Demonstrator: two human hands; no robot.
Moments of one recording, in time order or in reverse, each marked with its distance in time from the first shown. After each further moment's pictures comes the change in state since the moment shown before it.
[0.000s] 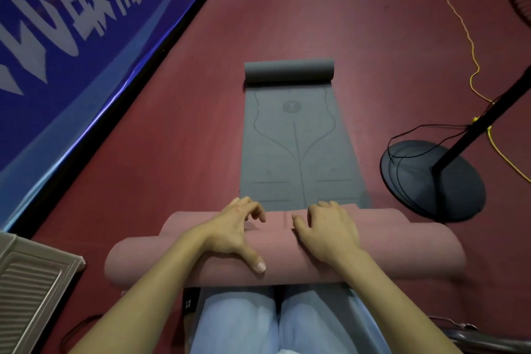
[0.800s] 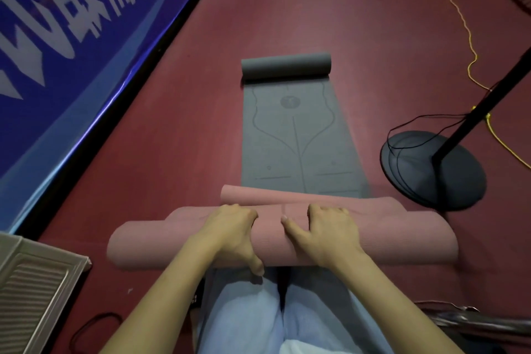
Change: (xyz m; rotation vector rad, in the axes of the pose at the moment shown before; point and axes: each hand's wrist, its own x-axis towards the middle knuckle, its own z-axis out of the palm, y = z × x) left_hand -0.026 0.042 0.003 0.515 0.024 -0.189; right_hand -0.025 -0.006 0.004 -0.068 0.068 -0.035
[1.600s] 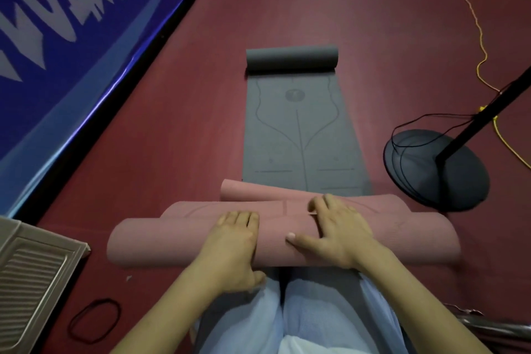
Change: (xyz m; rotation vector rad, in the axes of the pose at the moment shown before) left_hand -0.035 0.014 0.035 0.103 0.145 0.027; right_hand 0.006 0.029 0.003 0.089 -0.172 -0.211
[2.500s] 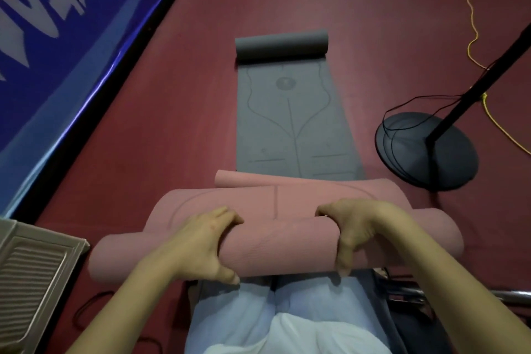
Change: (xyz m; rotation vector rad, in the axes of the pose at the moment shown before) left_hand -0.023 -0.035 -0.006 -0.376 -0.096 0.097; right_hand -0.010 0.028 -0.055 0.023 -0.686 0.007
